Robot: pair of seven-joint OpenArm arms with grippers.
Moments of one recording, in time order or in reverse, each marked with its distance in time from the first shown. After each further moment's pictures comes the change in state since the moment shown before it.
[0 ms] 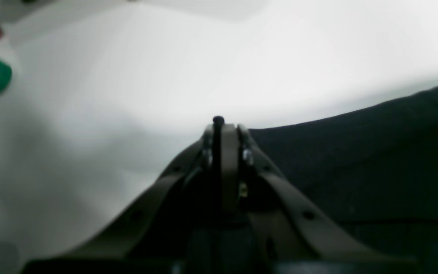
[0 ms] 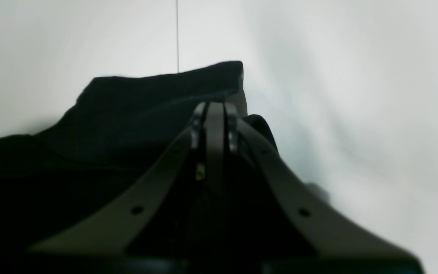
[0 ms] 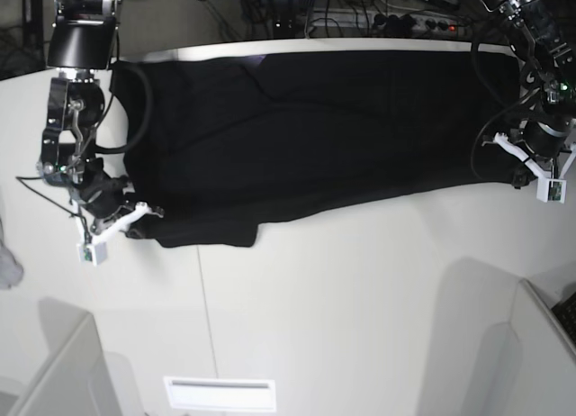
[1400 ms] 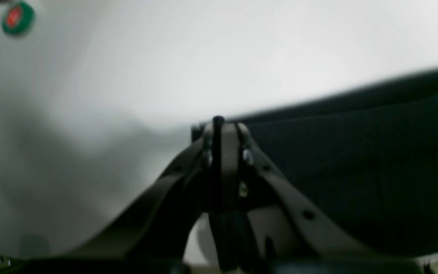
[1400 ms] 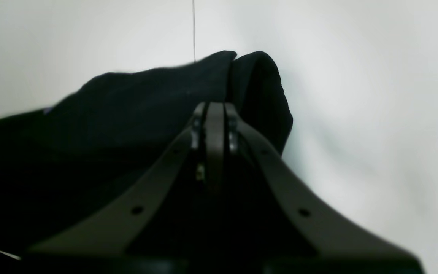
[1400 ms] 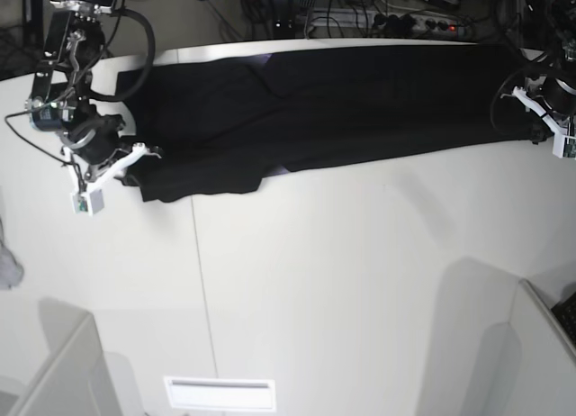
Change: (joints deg) left arm 13.3 -2.9 -7.0 2.6 -3.8 -4.1 -0.1; right arm -15.3 -3.0 7.1 21.9 0.0 0.0 -12.8
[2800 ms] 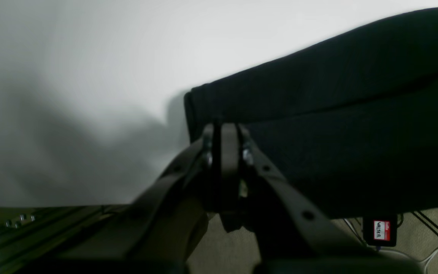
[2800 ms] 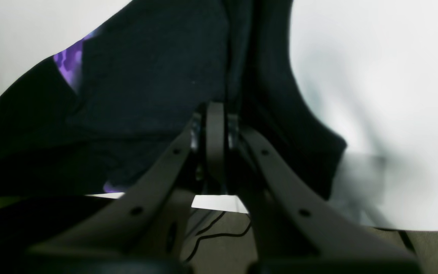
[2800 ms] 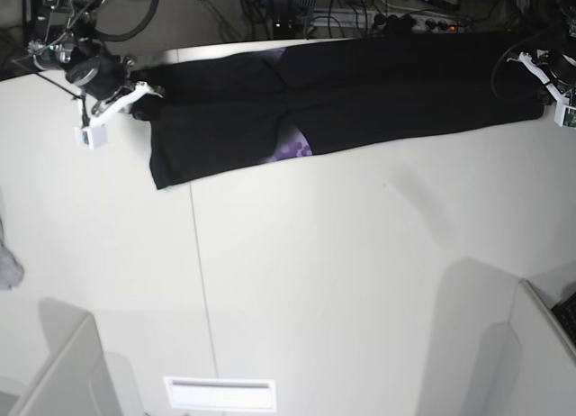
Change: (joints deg) left arm 9.2 -2.4 -1.6 0.3 0.6 -0.2 -0.4; right arm -16.5 -2.5 5.2 3.1 11.9 0.0 0.3
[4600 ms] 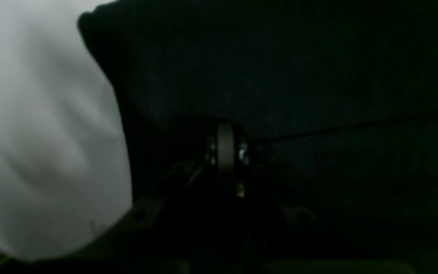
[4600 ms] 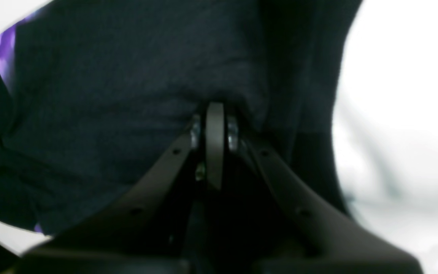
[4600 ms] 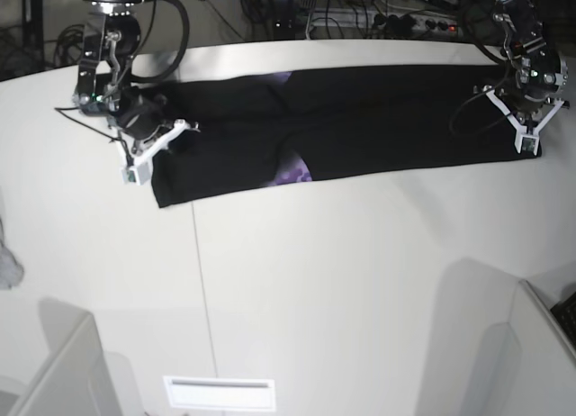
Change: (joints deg) left arm -20.5 7.8 11.9 -22.6 27.3 1.1 -9.6; right arm 16.1 -4.0 -7.4 -21.6 -17.2 4.6 7.6
